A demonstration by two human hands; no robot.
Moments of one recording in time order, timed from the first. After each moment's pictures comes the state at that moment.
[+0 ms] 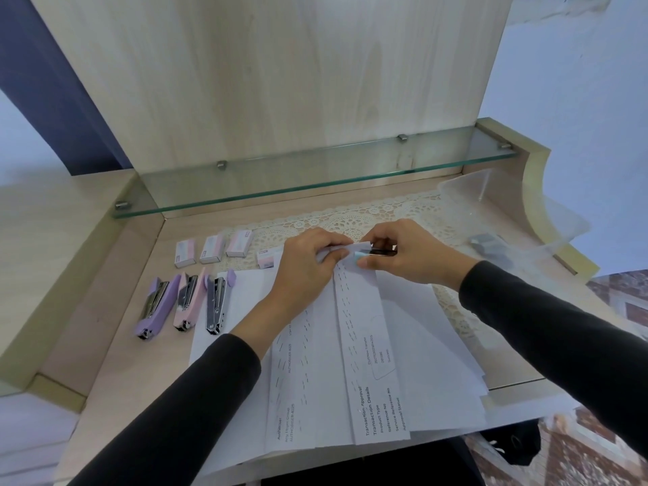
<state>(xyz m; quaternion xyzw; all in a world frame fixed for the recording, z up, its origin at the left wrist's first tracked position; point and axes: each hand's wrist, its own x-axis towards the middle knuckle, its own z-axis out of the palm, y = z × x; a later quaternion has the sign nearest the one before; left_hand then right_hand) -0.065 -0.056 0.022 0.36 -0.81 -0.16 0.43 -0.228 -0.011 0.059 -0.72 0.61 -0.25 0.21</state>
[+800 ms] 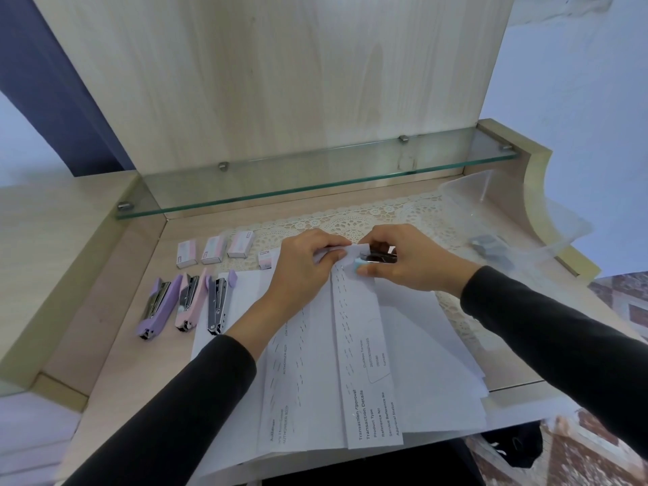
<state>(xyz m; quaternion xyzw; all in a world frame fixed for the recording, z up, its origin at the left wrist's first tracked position) -0.060 -0.055 0.026 0.36 -0.82 -0.16 0.42 -0.229 -0.008 0.057 -0.75 0.59 -0.24 0.18</state>
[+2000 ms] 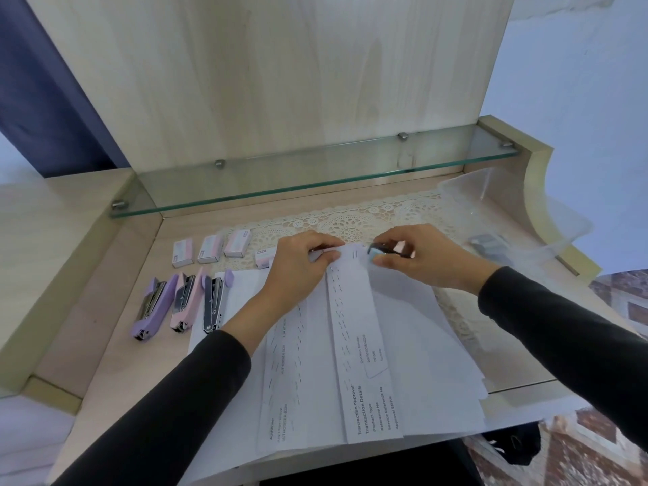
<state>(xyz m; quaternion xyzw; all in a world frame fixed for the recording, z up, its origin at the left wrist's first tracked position) -0.059 -0.061 0.022 0.39 -0.80 -0.23 0.39 -0.250 -0.008 0.051 -0.73 0.62 -0.23 0.17</state>
